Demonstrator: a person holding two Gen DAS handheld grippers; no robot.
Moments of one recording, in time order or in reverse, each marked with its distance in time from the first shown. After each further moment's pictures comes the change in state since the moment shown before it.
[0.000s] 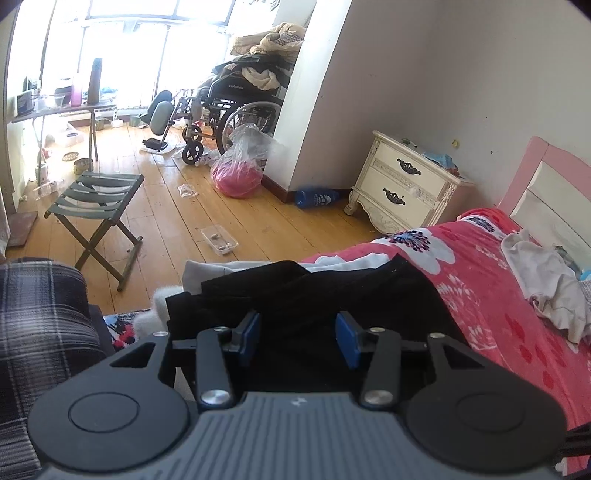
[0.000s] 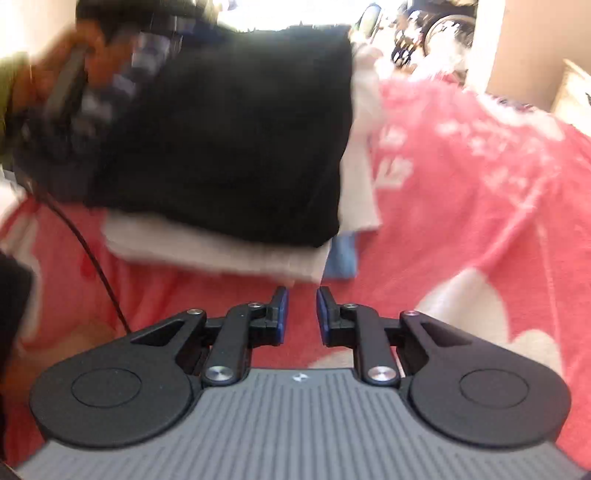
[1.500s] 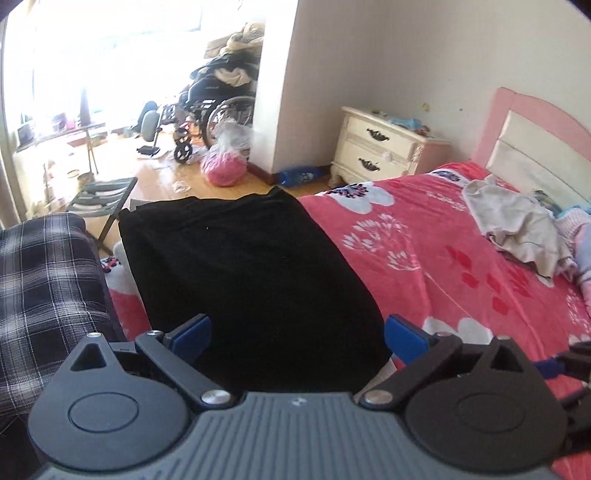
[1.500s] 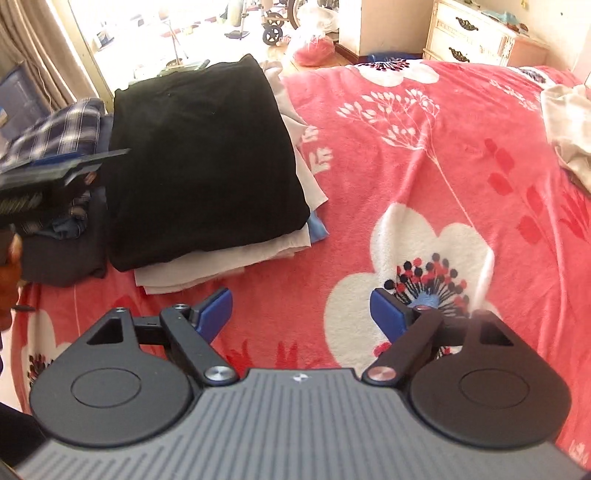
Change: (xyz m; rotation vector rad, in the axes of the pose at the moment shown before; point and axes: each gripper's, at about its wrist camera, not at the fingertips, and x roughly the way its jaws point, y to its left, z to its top) left arm -0.120 -0.150 -0.071 0.110 0.069 0.068; right arm -0.099 0.060 0.018 0.352 0.103 -0.302
